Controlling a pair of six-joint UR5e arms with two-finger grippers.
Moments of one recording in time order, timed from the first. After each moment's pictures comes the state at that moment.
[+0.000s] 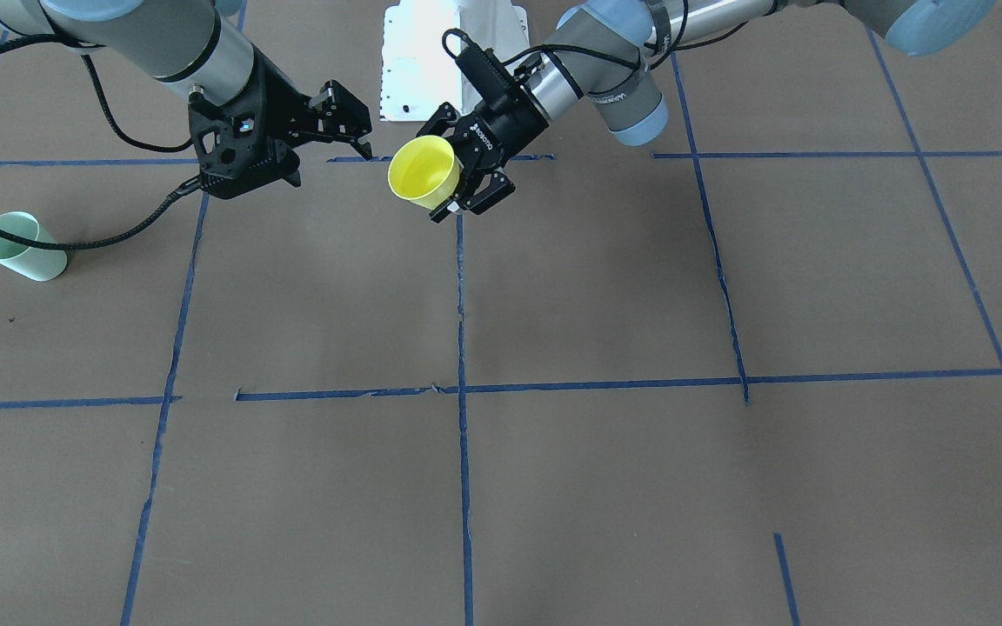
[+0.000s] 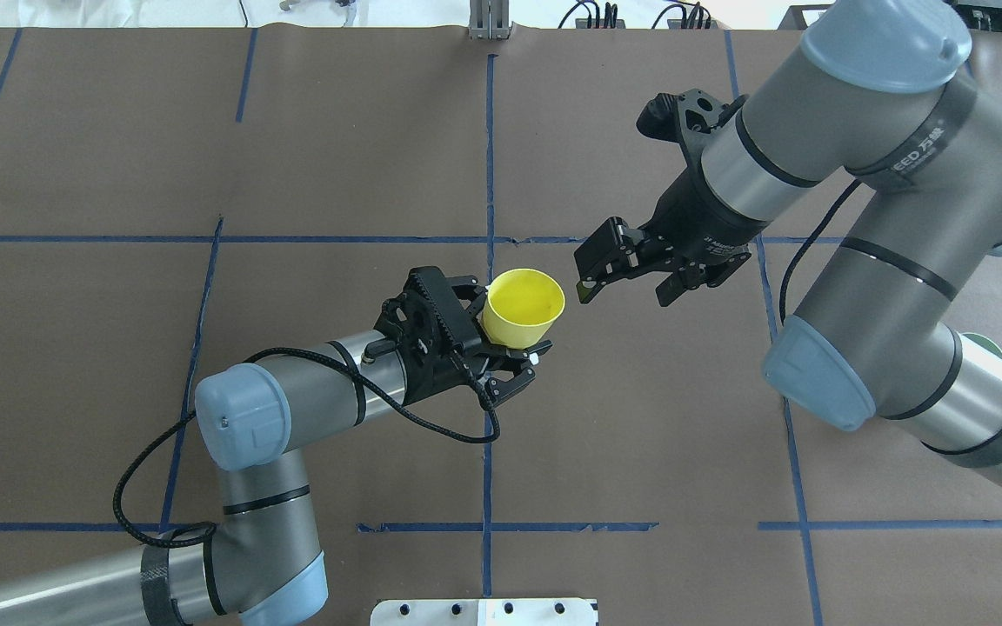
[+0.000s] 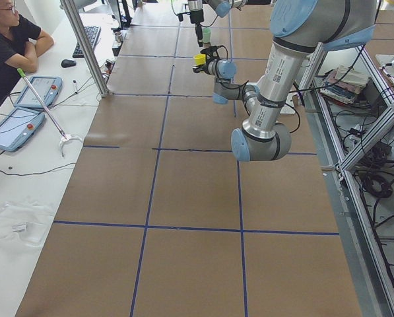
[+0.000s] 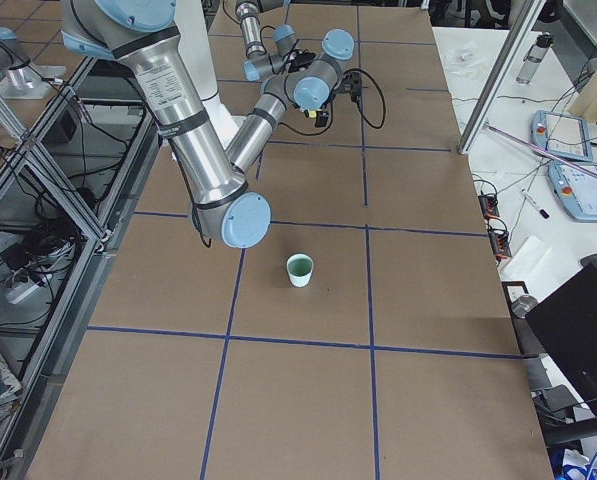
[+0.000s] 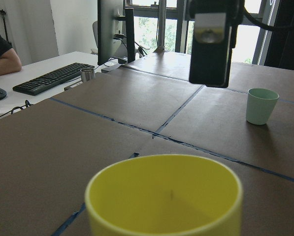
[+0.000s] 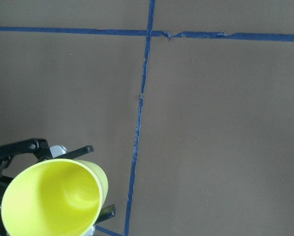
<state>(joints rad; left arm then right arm) -0.33 -2.14 -1.59 -2.77 -1.42 -0.34 0.77 -1.05 1.97 -1.58 2.39 1.02</state>
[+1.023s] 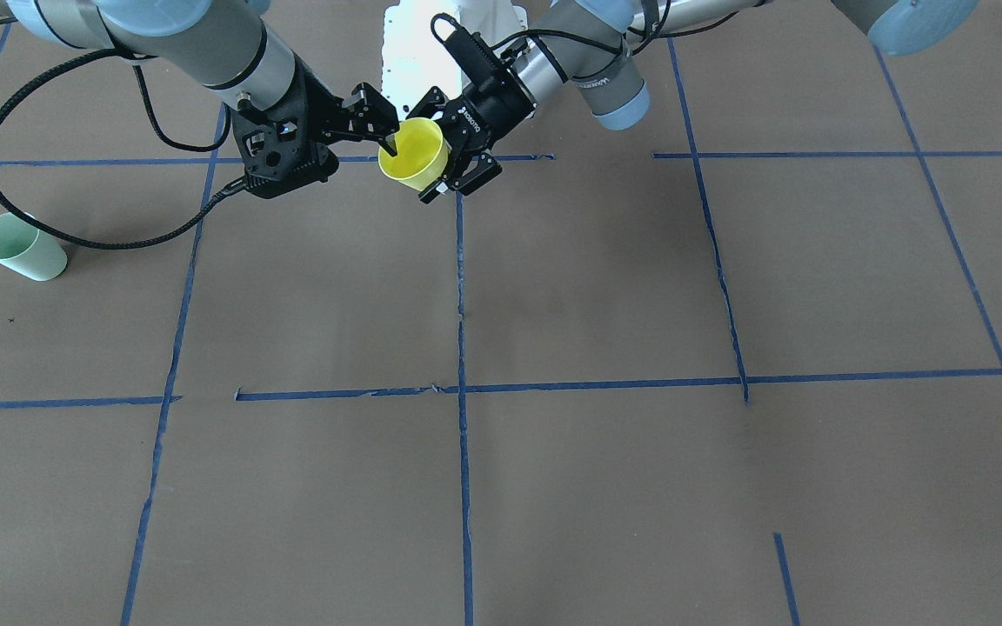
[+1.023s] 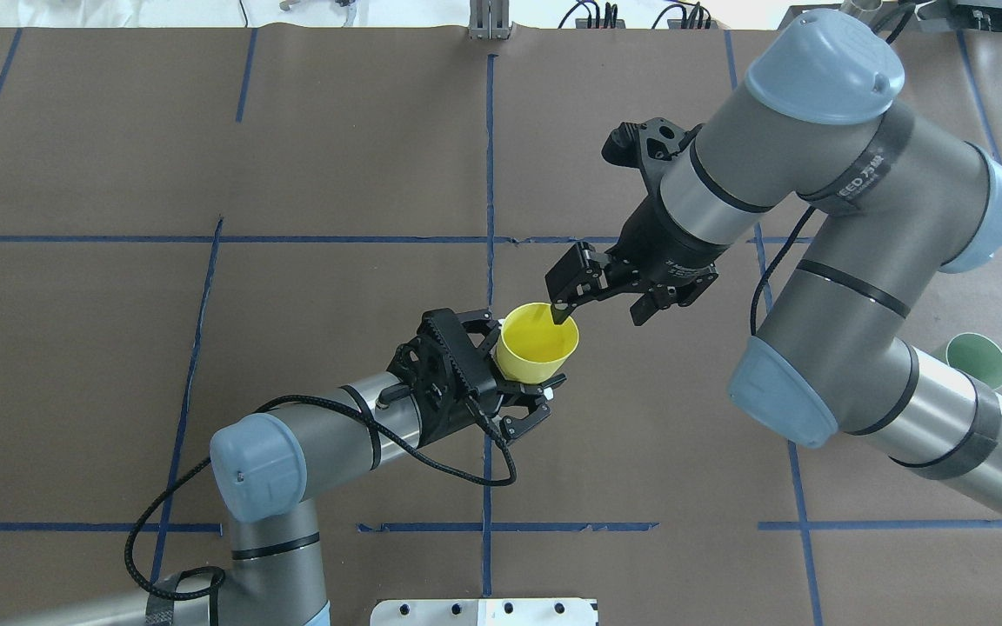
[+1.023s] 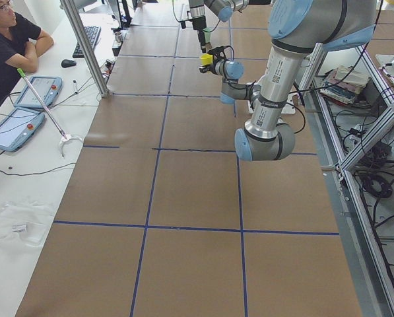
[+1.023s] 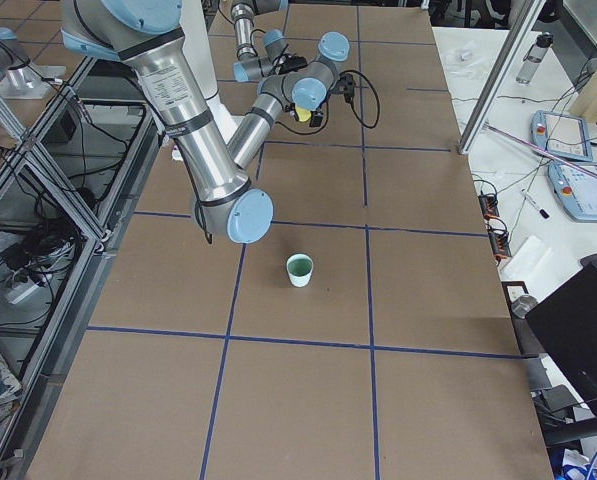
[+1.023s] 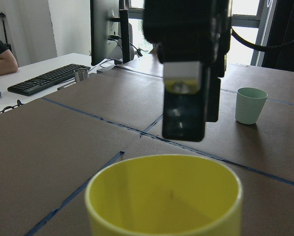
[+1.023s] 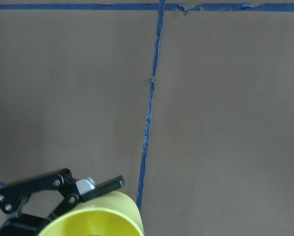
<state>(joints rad) -0.25 -2.14 -1.61 -2.78 -1.34 -0.33 0.72 -1.01 1.92 -1.57 2.36 1.05</state>
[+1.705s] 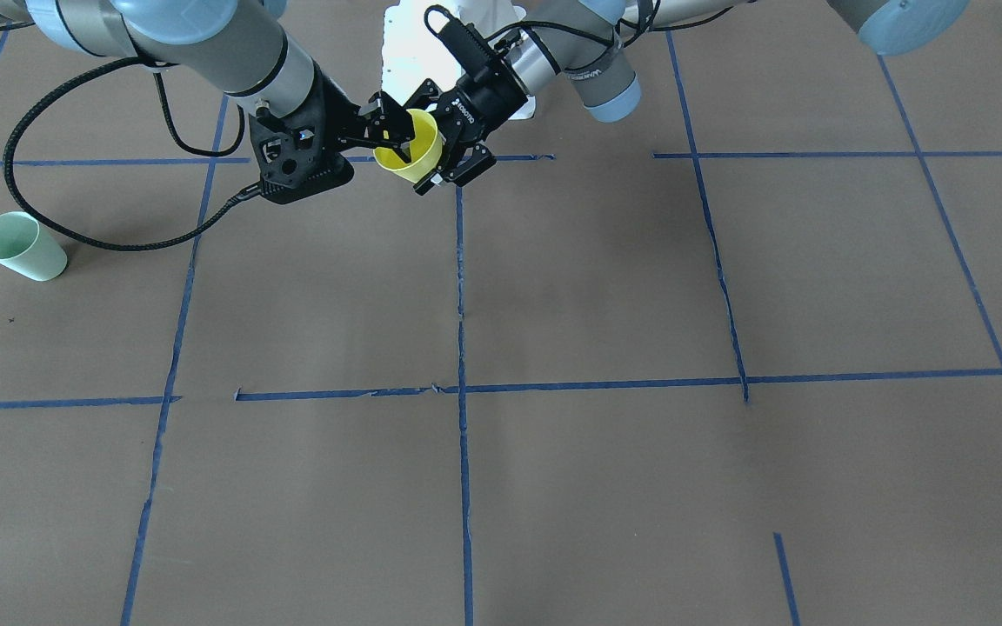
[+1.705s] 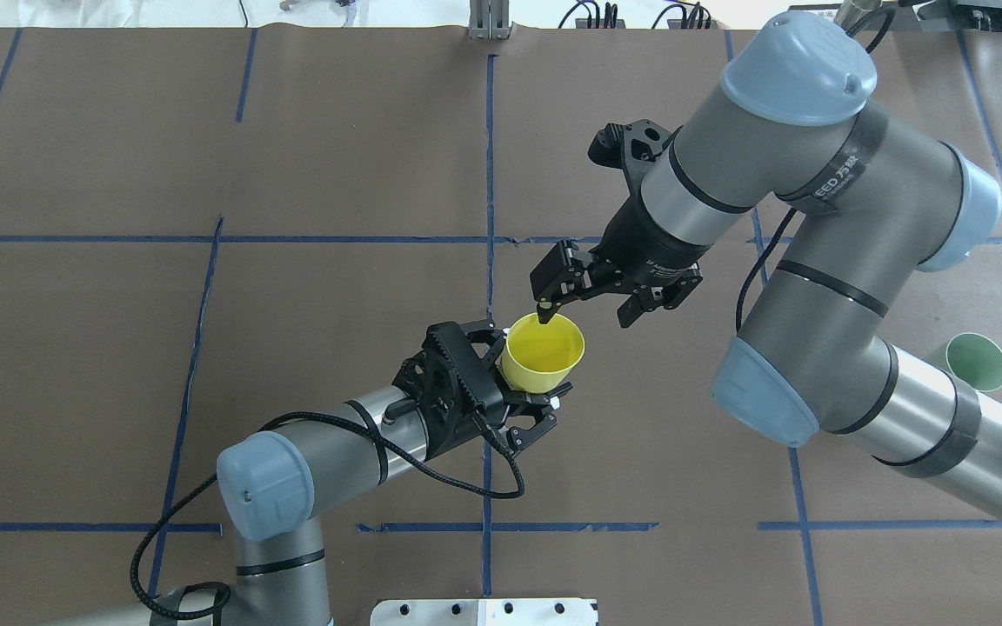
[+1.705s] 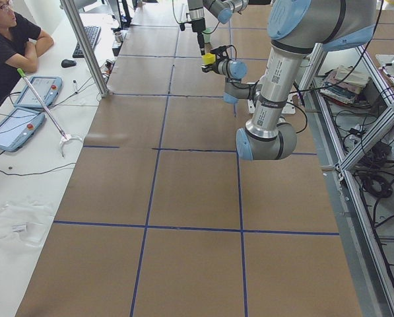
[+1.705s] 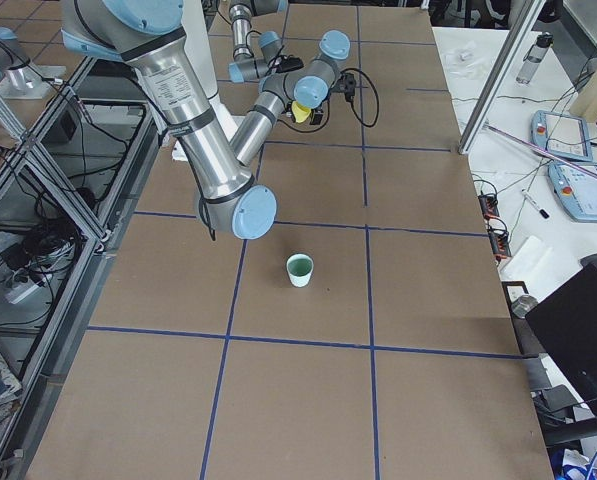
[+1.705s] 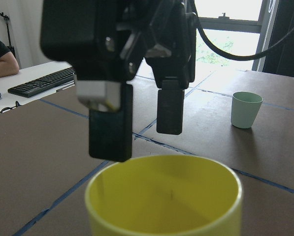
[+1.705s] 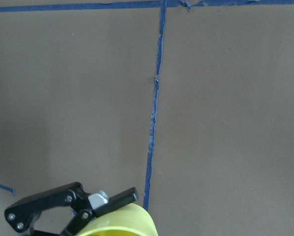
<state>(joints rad) -0.24 -2.14 -1.61 -2.78 -1.31 -0.33 0.71 -0.99 1.91 -1.57 2.36 1.08</state>
